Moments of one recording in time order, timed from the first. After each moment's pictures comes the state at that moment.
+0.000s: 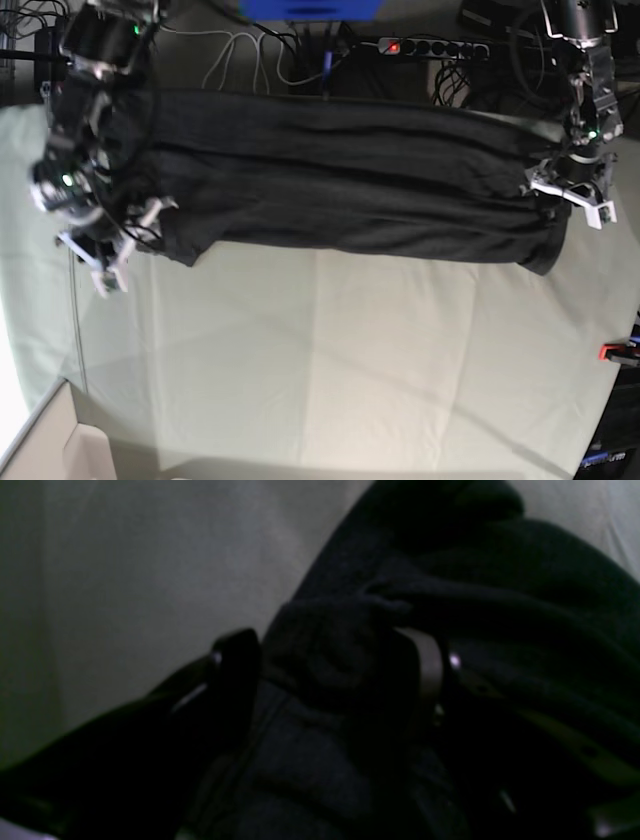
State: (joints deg) left arm 9.1 -17.5 -17.3 66.4 -22.1 -7.3 14.3; right arm -0.8 1.9 24.4 88.6 -7.7 38.8 -42.7
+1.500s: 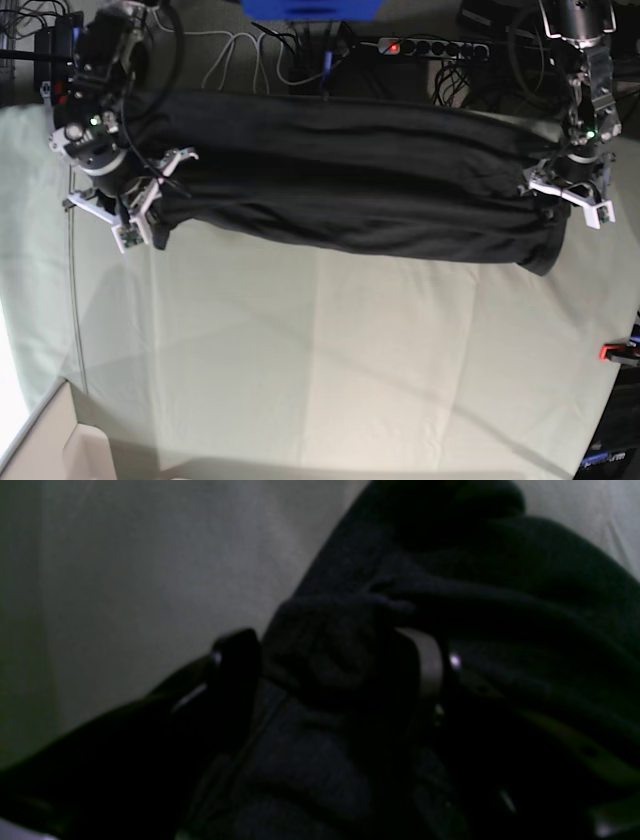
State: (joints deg) left arm 9.0 -17.1 -17.4 66.2 -22.0 -7.2 14.1; right arm -14.6 -3.9 22.8 103.6 -14.6 38.8 -36.9
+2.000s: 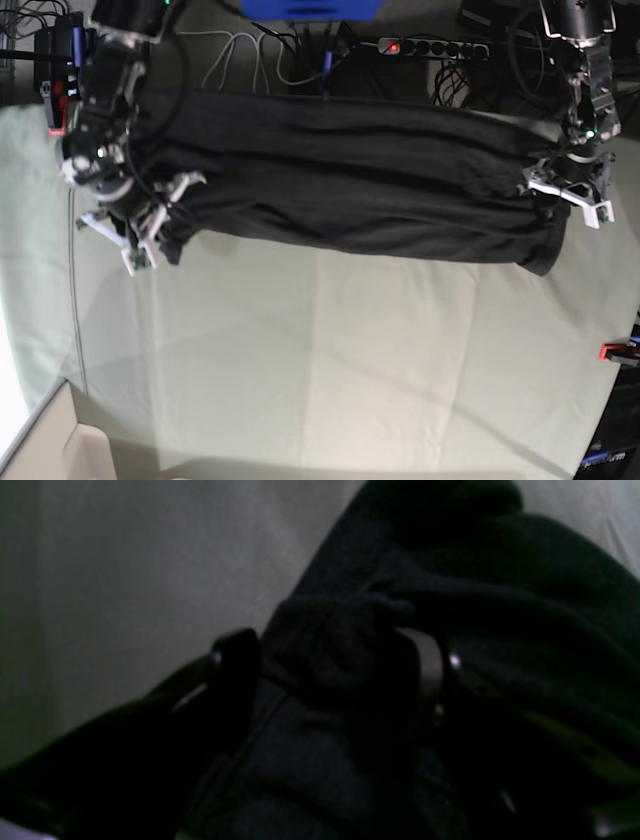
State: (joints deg) left arm 9.2 -17.1 -17.1 66.4 -22.0 -7.3 14.1; right arm -6.3 -3.9 23.3 93.6 -14.7 38.8 -37.2
